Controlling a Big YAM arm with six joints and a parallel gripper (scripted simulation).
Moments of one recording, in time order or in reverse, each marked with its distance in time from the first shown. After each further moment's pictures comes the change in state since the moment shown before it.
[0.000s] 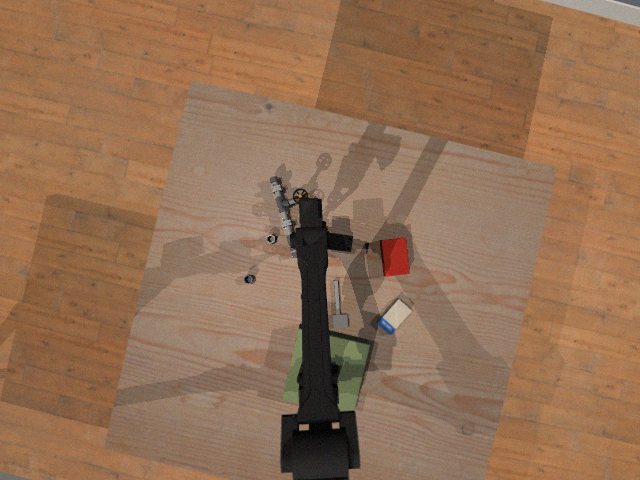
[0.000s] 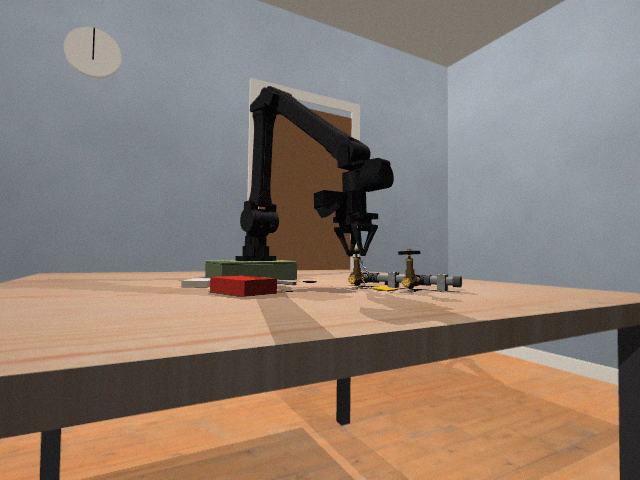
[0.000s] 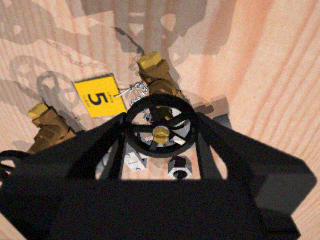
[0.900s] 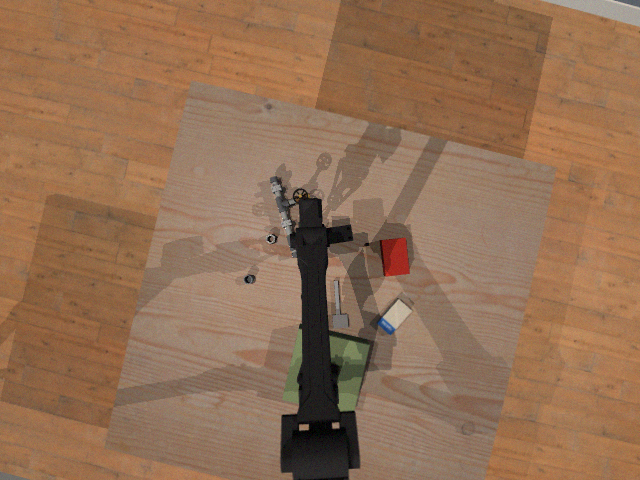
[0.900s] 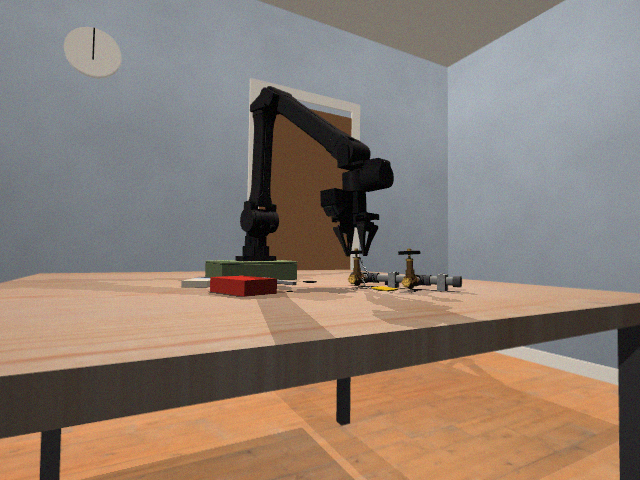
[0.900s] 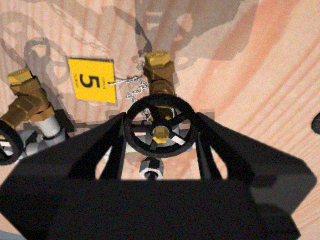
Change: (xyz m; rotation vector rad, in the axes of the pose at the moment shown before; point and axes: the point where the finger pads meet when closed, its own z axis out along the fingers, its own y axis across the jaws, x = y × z) arm 0.000 0.000 0.000 0.000 0.000 -0.287
